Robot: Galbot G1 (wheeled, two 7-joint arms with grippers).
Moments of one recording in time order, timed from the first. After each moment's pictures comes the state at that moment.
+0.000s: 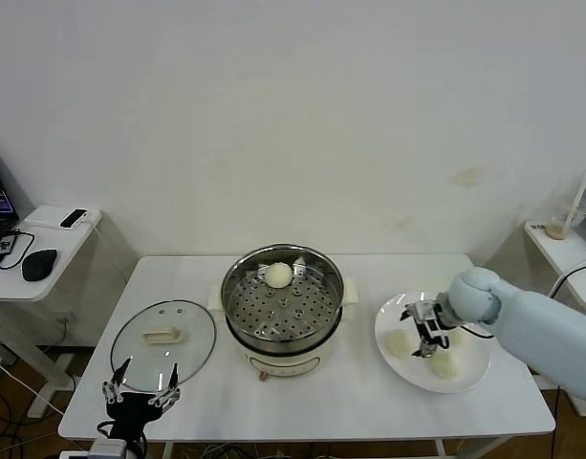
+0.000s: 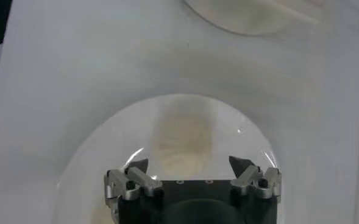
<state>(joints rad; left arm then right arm) 1.80 -1.28 -0.63 -2.22 -0.05 0.23 -0.15 -0.13 0.66 -0.77 1.41 -0.13 -0.26 -0.95</state>
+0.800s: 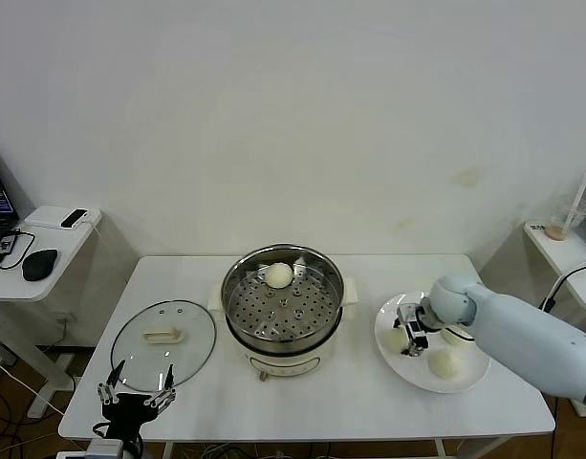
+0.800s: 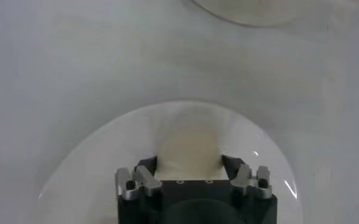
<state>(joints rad) 1.80 -1.29 -0.64 -2.22 -0.05 0.23 -0.16 -0.13 0.71 -0.76 1.35 -0.17 -0.28 -0.99</state>
